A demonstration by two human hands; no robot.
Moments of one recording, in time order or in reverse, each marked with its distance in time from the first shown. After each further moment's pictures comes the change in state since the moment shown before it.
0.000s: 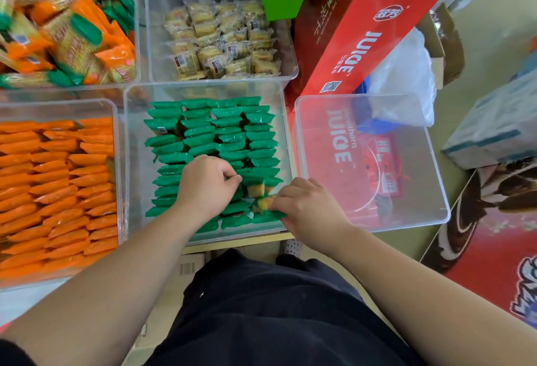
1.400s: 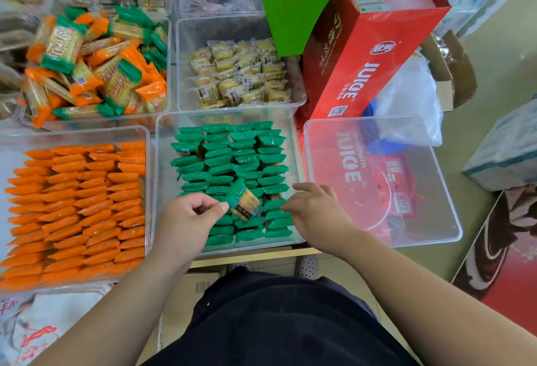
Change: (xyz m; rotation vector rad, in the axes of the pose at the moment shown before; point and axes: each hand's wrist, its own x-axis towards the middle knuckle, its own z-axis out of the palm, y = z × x) left_hand -0.072 0.006 -0.045 -0.536 0.155 -0.344; right_hand 0.008 0.002 -0.018 0.155 -0.103 0.185
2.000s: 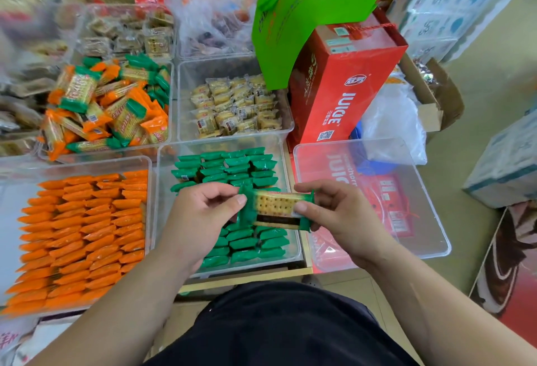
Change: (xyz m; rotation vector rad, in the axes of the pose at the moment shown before) left_hand -0.020 0.077 0.006 -0.277 -0.113 0.153; right_hand -0.045 -0.018 -0.088 1.246 0.225 0.178
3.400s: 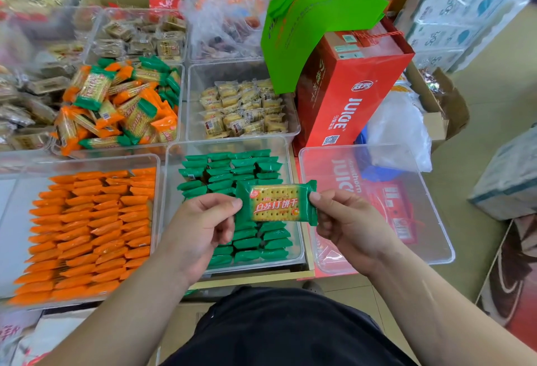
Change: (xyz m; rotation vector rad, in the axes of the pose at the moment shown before) left_hand -0.016 0.000 -0.007 -0.330 -0.026 -0.264; right_hand -0.008 -0.013 0.013 0.365 0.106 0.236
